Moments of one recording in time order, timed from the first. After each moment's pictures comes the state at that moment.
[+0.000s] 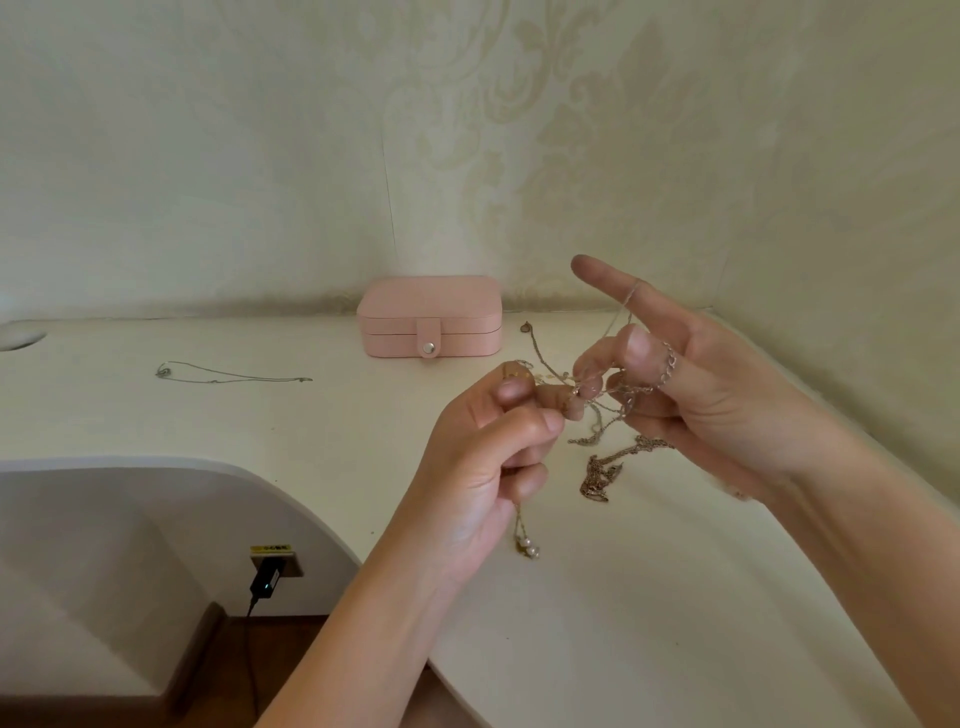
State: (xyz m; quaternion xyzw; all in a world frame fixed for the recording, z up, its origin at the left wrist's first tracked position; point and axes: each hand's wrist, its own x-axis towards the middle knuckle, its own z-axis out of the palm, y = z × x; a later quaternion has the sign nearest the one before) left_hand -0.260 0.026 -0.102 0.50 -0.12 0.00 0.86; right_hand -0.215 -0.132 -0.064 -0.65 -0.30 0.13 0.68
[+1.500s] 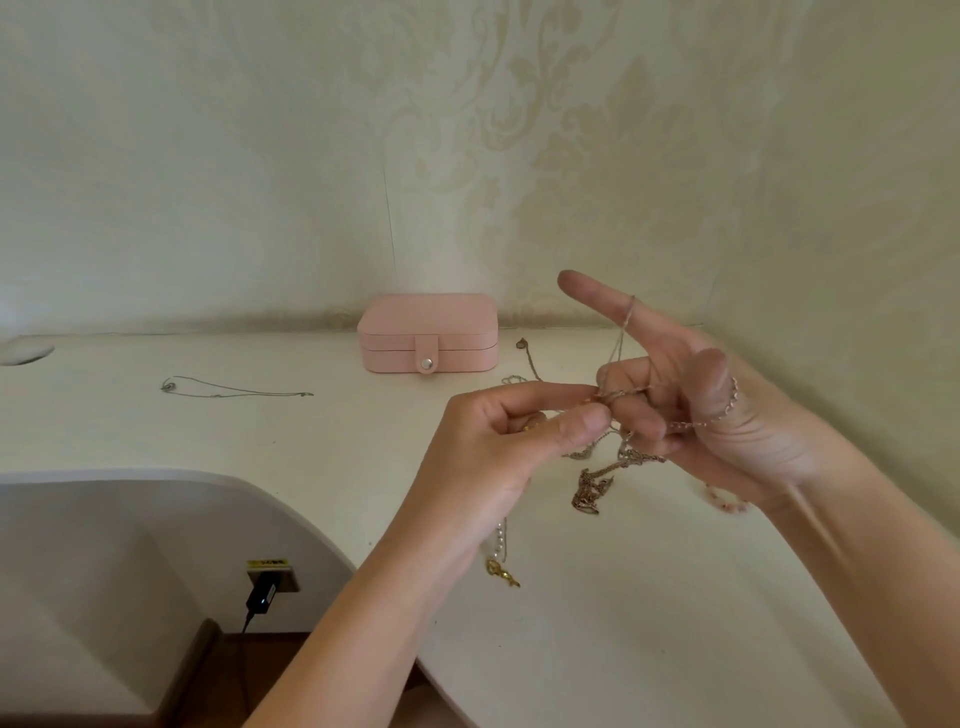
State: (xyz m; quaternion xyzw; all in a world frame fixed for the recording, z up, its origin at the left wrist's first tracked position) left_hand -0.266 0.018 -0.082 0.68 -0.09 0.07 0.72; right_hand -0.211 -0.142 -0.060 -0.62 -0.38 0.22 0.65
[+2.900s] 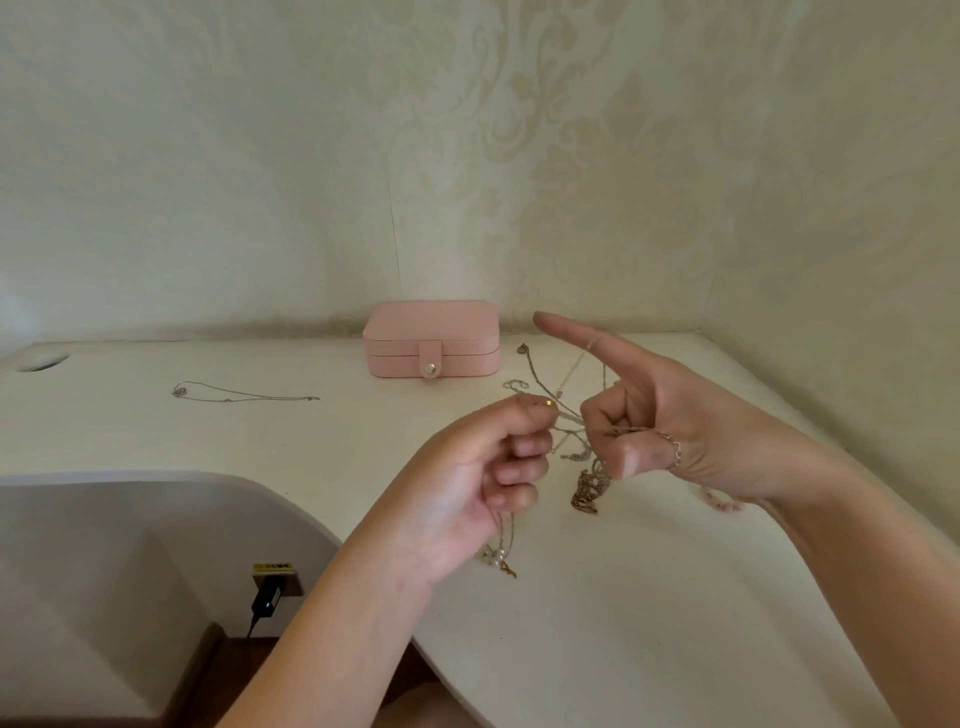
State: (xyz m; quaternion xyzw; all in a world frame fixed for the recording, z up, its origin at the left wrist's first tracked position) left_hand -0.264 0.032 -0.088 0.53 -0.04 -0.11 0.84; right_hand -0.208 -0.144 -0.063 -0.70 -0.39 0.22 0.56
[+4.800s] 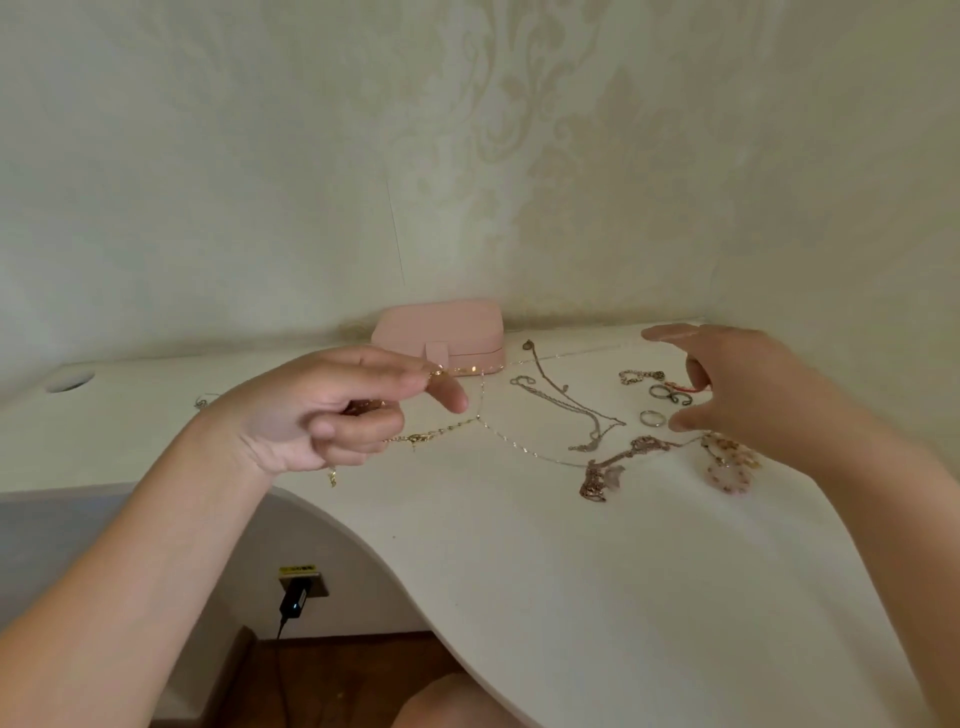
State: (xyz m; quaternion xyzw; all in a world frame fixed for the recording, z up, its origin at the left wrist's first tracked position) left_hand -0.246 0.145 -0.040 0.64 -0.16 -0.33 0.68; right_hand -0.191 -0.179 -0.062 -0.97 -0.17 -0.11 0.14
